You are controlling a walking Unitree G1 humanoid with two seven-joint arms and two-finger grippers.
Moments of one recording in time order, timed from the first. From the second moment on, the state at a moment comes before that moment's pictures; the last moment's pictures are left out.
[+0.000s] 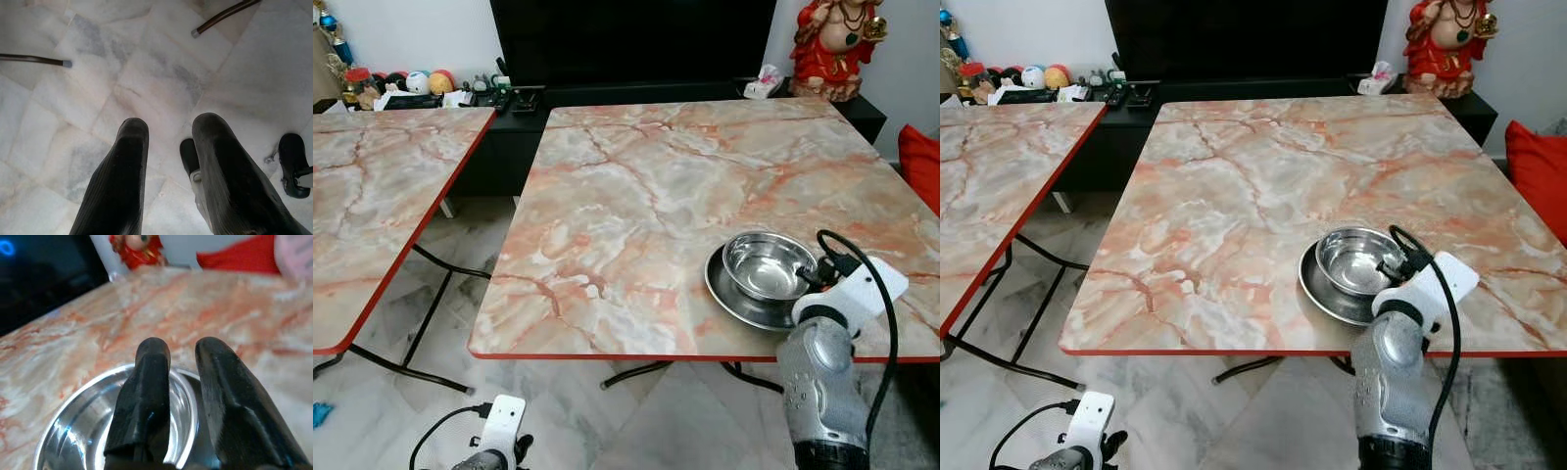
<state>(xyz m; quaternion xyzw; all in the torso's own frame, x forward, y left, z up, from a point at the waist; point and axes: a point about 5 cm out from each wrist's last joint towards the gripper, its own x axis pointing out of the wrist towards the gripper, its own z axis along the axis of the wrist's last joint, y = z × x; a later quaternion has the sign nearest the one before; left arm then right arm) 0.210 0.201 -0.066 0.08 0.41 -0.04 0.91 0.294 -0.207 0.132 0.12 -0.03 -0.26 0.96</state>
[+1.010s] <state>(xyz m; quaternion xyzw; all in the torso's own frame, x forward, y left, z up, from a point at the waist) 0.199 0.205 -0.071 0.07 0.42 -0.03 0.91 0.264 -0.180 0.115 -0.02 -0.06 -0.06 1.00</state>
